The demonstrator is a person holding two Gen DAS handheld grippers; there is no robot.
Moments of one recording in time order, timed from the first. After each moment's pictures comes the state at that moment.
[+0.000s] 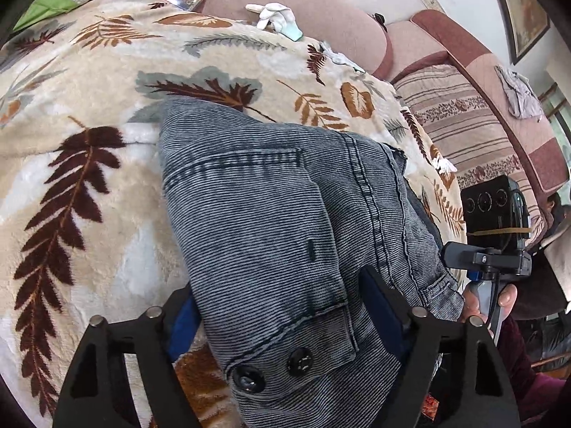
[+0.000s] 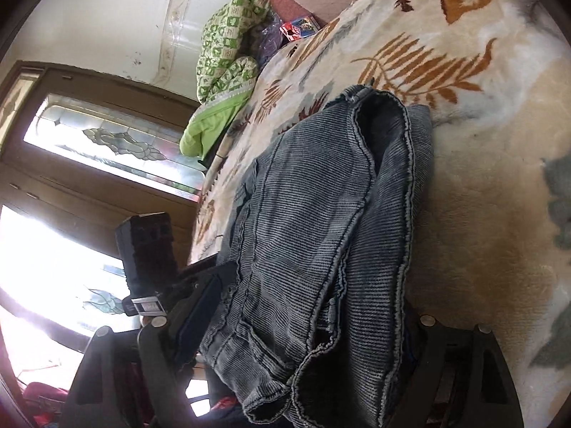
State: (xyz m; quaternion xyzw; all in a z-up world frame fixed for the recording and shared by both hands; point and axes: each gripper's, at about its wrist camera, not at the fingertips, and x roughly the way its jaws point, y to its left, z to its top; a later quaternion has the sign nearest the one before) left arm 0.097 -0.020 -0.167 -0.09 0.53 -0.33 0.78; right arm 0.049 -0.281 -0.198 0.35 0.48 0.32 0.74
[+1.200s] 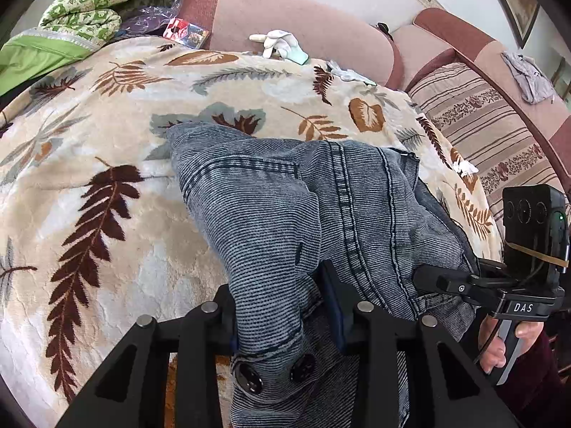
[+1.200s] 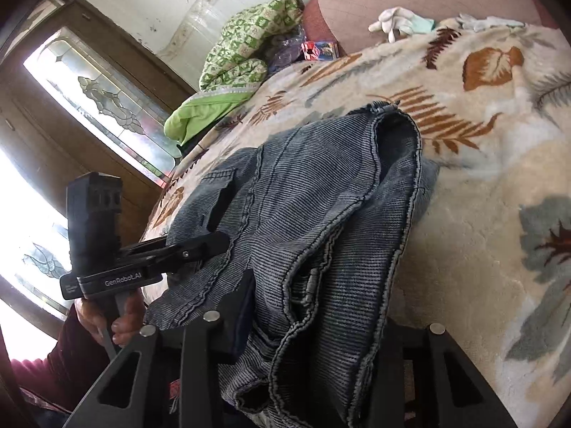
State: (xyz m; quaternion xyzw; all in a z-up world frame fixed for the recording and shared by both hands) left arm 0.072 -0.041 -0.140 -0.03 0.48 -0.27 0.84; right arm 0.023 -0.262 -0.173 0.22 0.43 0.28 0.83
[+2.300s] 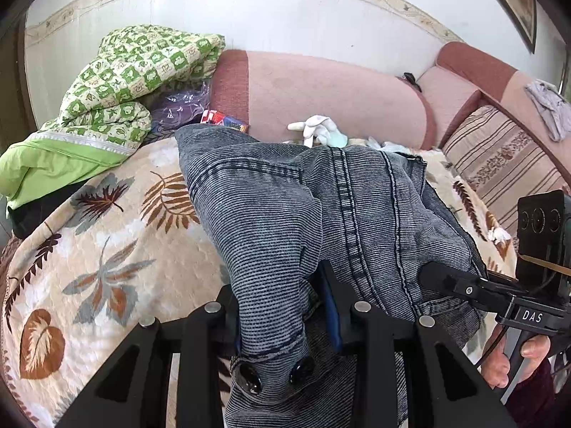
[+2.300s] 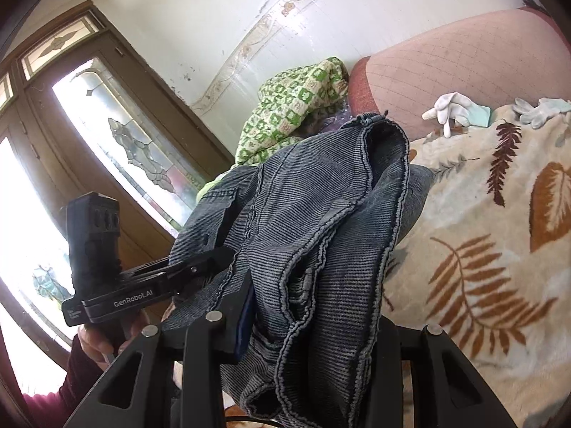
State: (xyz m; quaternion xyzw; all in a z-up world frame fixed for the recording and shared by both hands) left arm 0.175 -0.030 -0.046 0.02 0.40 -0.20 0.89; right arm 0.122 -0.237 -0.083 0.24 0.32 0.30 0.86
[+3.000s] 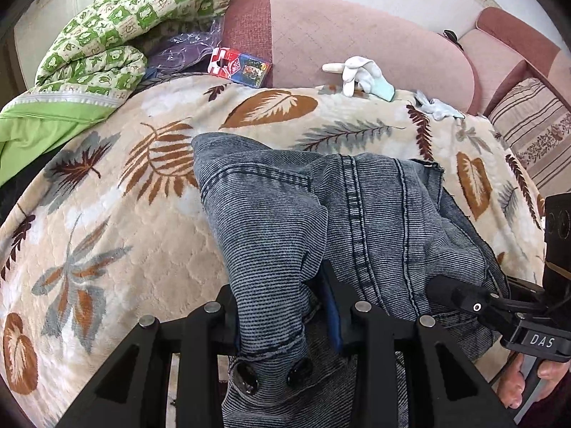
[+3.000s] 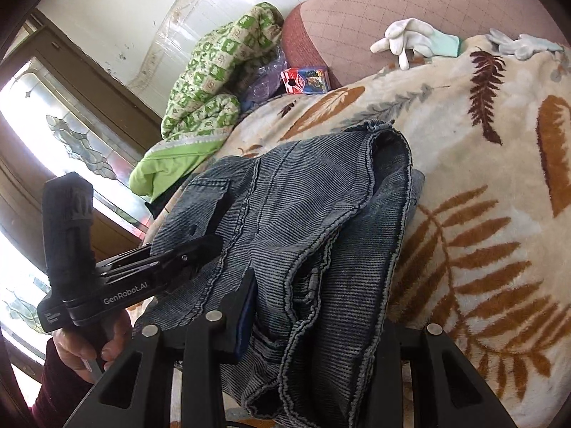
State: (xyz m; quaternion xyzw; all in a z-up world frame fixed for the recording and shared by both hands) left arm 0.247 -0.041 -0.133 0.05 0.47 -0.16 0.87; right arm 0.200 -0.225 -0.166 0.25 0.42 0.24 0.84
